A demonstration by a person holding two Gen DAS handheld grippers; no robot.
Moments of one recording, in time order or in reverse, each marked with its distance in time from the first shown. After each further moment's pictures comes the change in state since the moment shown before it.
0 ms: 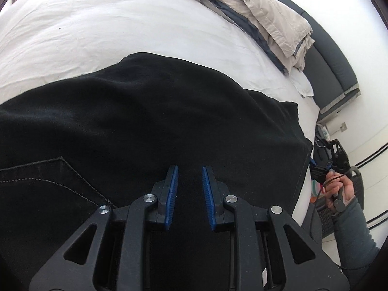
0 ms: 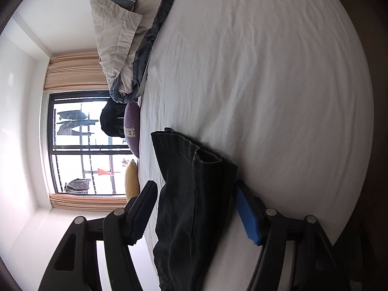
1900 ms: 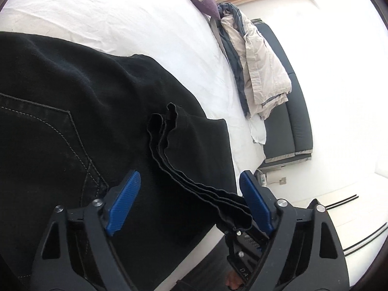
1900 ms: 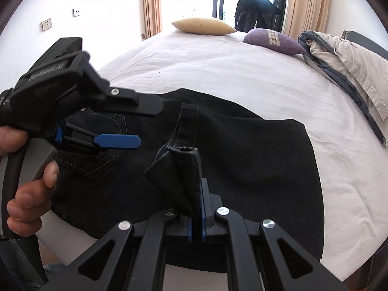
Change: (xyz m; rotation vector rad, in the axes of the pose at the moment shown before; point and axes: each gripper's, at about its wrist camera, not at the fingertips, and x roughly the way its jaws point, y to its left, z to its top) left arm -0.055 0.053 -0.012 -0.398 -0.047 -0.348; right arm 0.109 0.172 -0.392 -1.569 0.380 -0.354
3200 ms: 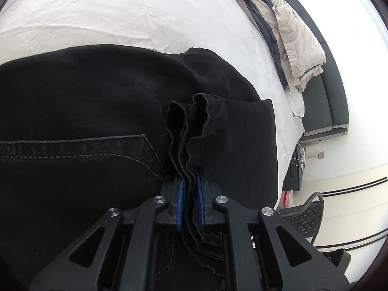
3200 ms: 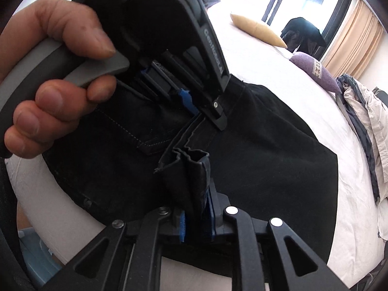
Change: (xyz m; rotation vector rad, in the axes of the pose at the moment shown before) left arm -0.050 0.049 0.031 0.104 0.156 0.253; right arm 0.038 0.103 -0.005 -0.324 0.077 -0.017
